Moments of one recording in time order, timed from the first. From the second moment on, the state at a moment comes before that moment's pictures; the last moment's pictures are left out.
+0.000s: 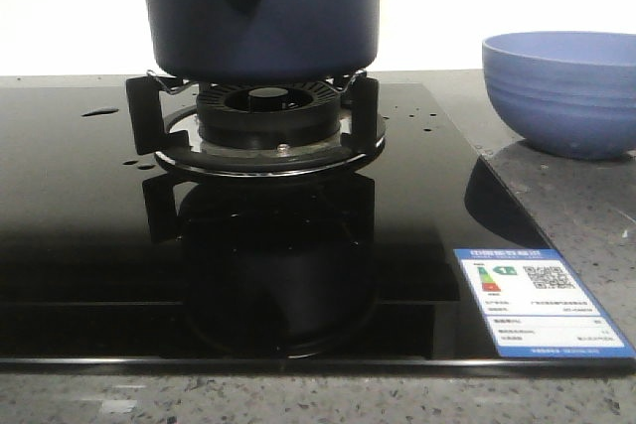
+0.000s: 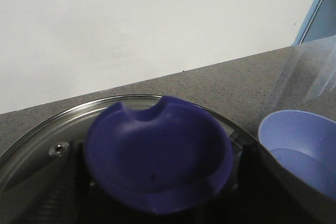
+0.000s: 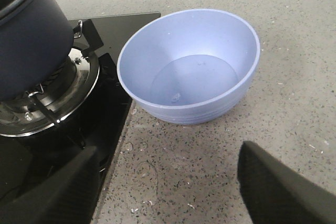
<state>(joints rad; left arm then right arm) -0.65 1.44 -1.09 -0.53 -0.02 0.39 -0.05 0.51 -0.60 0.44 0.66 -0.28</state>
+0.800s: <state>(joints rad) -0.65 1.41 -1.10 -0.51 -0.02 0.39 -0.05 0.53 -0.61 0.44 0.67 -0.28</state>
